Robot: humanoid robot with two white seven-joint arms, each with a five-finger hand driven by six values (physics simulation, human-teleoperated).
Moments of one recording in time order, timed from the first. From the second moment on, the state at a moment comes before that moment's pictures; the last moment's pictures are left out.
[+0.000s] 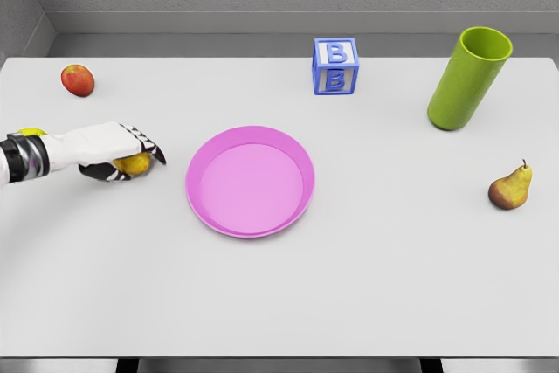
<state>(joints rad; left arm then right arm) -0.53 0.74 -0.51 -1.27 -0.53 -0.61 -0.54 -0.02 0.00 -0.31 0.13 0.30 -0.12 -0.20</state>
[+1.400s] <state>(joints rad) -0.56 0.63 -0.52 -1.50 -0.50 -0.62 -0.61 -0.02 0.00 -0.31 0.13 0.30 -0.12 -0.20</state>
